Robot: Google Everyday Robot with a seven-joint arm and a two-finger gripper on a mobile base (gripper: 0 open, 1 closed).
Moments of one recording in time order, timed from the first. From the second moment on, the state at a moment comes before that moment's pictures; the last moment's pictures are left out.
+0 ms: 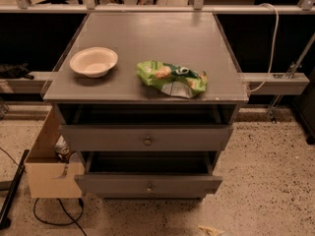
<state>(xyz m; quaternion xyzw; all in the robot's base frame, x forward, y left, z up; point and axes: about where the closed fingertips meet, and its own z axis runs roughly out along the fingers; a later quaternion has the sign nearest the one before) 0.323 -0.137 0.447 -0.54 0.74 0.09 0.40</state>
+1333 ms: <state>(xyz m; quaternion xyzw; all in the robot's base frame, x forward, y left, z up) 0.468 -0.061 0.415 -0.61 0.71 0.10 0.34</state>
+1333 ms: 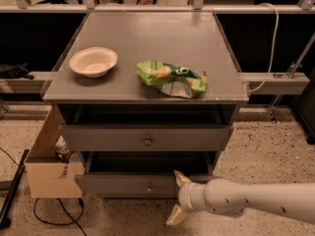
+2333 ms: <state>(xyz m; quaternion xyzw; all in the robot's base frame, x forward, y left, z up) 0.527 -0.080 0.398 -0.63 0.69 0.07 0.34</state>
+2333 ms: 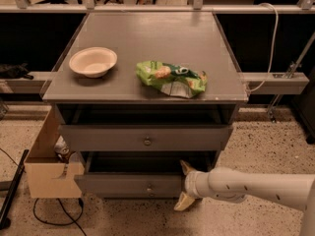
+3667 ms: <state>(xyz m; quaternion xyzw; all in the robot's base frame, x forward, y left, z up) 0.525 -0.090 0.396 -0.63 0.70 0.07 0.34</state>
